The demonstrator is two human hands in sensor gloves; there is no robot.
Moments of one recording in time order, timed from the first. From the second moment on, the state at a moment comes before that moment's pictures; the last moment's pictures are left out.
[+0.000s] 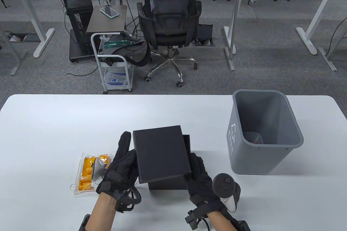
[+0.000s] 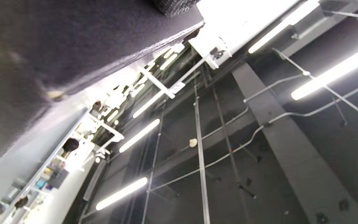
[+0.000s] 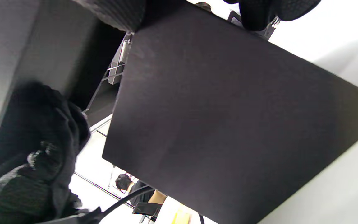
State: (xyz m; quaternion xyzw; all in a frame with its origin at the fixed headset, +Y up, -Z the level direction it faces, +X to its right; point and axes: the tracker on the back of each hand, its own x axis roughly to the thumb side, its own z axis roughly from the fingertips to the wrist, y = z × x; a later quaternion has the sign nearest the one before) left_hand -0.217 -0.754 -0.378 -0.11 -0.17 0.91 0.38; right_hand 0.105 -0.777 -0.342 0.15 -0.01 0.82 0.55
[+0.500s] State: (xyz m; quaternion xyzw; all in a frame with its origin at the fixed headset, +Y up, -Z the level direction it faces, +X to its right) left_hand -0.201 -0.783 -0.392 -0.11 -0.14 0.91 0.38; right_hand 0.110 -0.775 -0.342 0.19 0.01 0.79 0.58
